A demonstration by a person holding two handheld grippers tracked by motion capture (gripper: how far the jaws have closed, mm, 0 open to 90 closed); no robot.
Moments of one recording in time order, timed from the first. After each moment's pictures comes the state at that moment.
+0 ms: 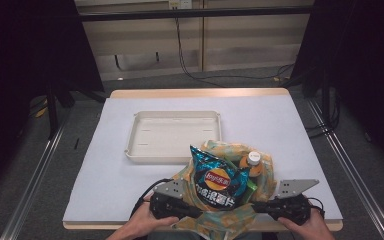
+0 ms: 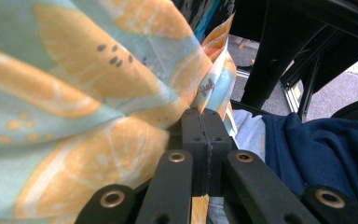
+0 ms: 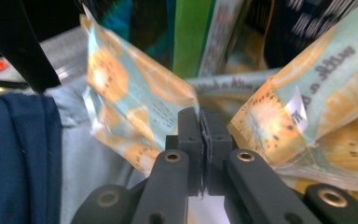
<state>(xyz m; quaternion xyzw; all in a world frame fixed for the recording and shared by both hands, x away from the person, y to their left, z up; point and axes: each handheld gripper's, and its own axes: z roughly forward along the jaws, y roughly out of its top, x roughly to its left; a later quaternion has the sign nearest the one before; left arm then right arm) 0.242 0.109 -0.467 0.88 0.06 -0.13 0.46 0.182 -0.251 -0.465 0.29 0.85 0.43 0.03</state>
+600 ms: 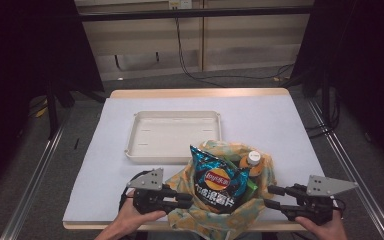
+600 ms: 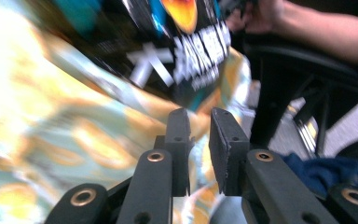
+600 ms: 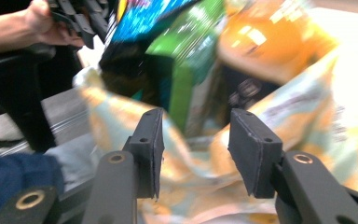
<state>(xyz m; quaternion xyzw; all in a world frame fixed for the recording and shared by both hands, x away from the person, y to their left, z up) 0.245 0.147 -0.420 0.83 0.08 -0.08 0.55 0.165 -0.282 -0.424 0.30 0.78 0.54 0.10</state>
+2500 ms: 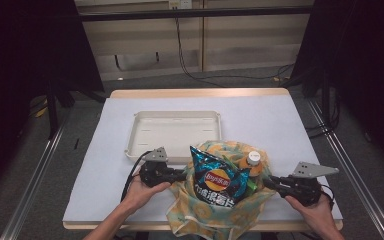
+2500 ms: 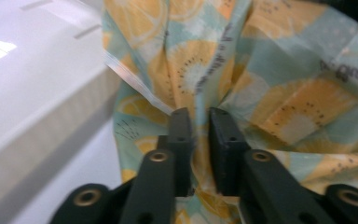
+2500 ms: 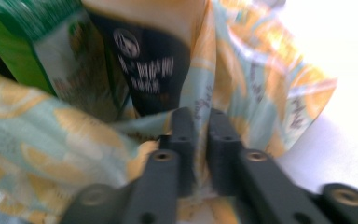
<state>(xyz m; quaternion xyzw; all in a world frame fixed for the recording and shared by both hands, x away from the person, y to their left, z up) 0.315 0.140 -0.461 0.85 0.21 -0.03 0.48 0.208 -0.286 -0.453 0.38 0.78 0.47 0.15</state>
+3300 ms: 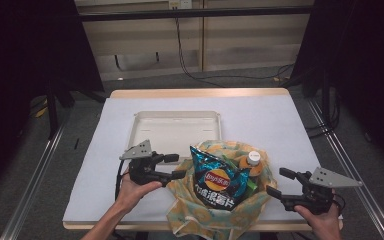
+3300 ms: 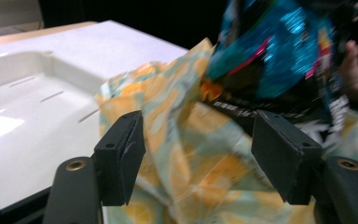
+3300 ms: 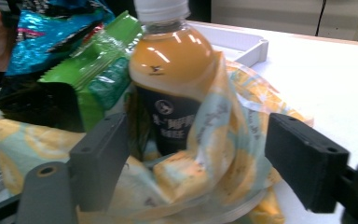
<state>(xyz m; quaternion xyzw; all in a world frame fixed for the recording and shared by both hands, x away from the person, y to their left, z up) 0.300 0.157 -0.419 0.79 0.19 -0.02 0.59 0.178 -0.288 -0.434 0.39 0.72 0.55 0.18</state>
